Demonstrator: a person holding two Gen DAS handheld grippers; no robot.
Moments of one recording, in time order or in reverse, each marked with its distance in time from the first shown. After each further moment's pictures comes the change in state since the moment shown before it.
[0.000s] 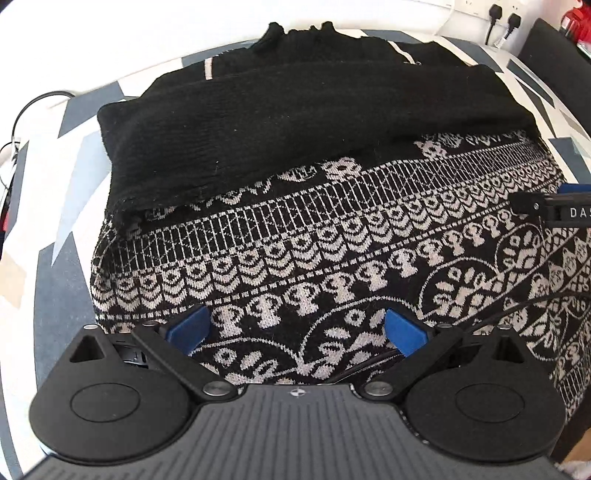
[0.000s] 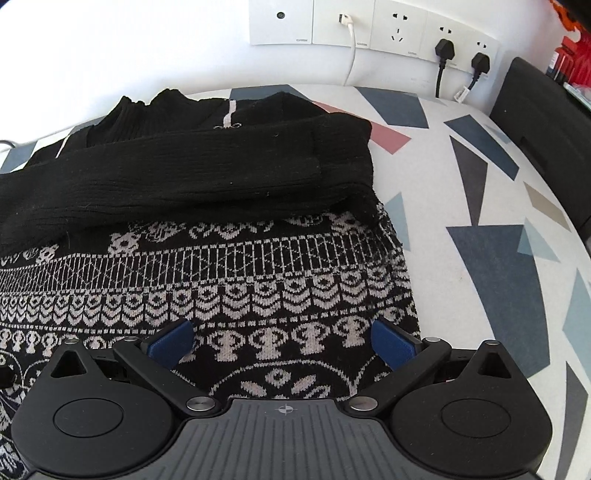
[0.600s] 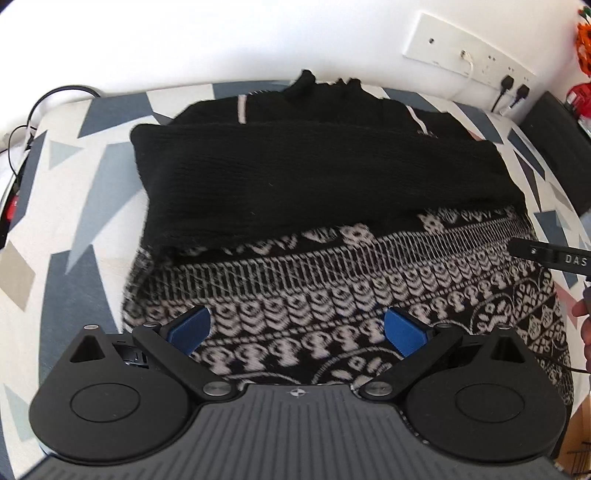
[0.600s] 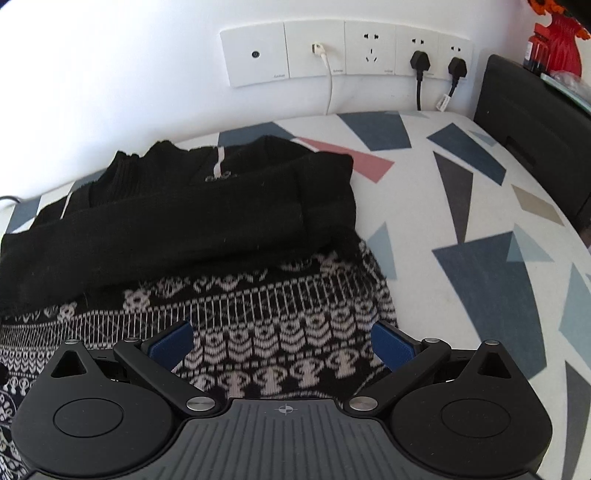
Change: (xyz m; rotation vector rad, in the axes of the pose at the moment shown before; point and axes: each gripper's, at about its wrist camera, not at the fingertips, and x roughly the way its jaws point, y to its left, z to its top) left arm -0.020 0.038 0.018 -0.123 -0.064 -0.107; right arm -0.020 -0.014 0.017 0.113 -0.063 0.045
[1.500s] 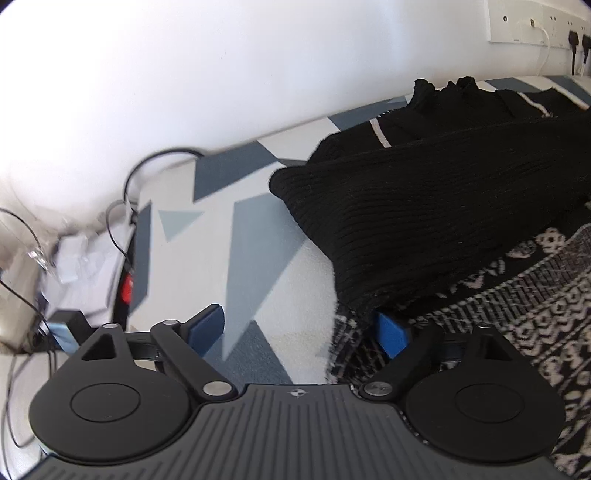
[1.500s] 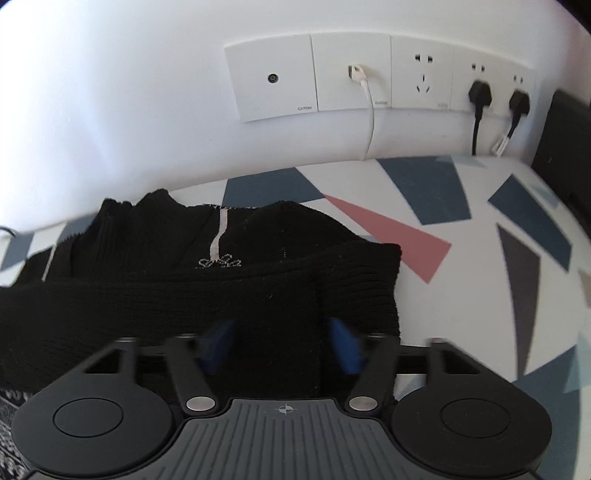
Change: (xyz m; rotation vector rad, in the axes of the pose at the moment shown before) left arm 0.019 0.067 0.018 0.168 -0.147 0.400; right arm 0.066 -0.002 0.085 -0.065 -0.060 0.066
